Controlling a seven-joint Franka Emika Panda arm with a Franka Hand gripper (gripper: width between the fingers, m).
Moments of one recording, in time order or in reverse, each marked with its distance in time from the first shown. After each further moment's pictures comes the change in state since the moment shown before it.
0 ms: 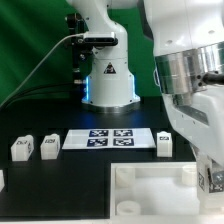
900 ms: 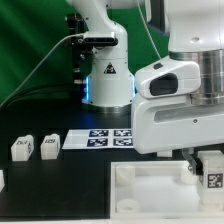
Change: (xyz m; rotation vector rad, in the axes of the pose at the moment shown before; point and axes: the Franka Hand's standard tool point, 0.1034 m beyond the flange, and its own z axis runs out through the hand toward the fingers) arm -0.004 0.005 -0.003 -0.174 -0.069 -1.524
